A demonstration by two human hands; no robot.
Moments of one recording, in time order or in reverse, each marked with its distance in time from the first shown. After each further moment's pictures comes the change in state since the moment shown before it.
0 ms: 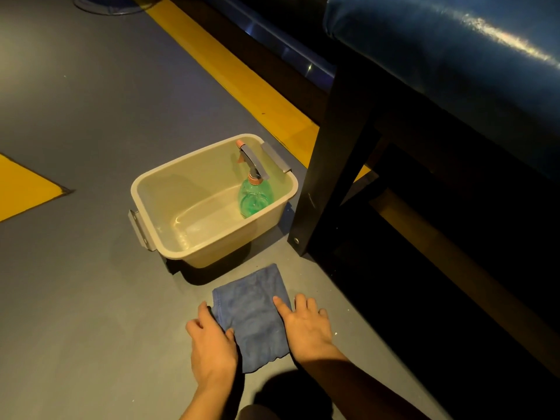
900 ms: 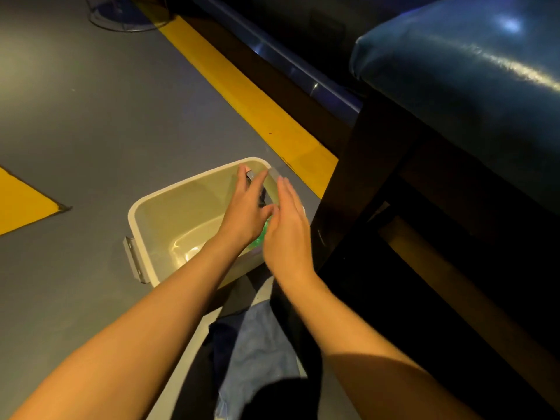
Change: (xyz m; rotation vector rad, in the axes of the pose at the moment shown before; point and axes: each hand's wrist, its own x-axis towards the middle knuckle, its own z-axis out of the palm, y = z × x) left_hand 0.110 0.197 -0.068 -0.036 0.009 0.799; right_hand 0.024 -0.040 -0.191 0.968 0.676 -0.184
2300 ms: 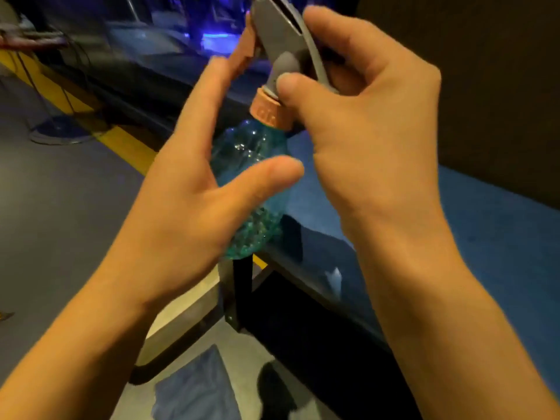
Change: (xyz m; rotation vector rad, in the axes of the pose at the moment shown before) left_hand -0.177 0.298 -0.156 -0.427 0.087 0.678; right_hand -0.132 -0.198 -0.276 0.342 0.601 -0.585
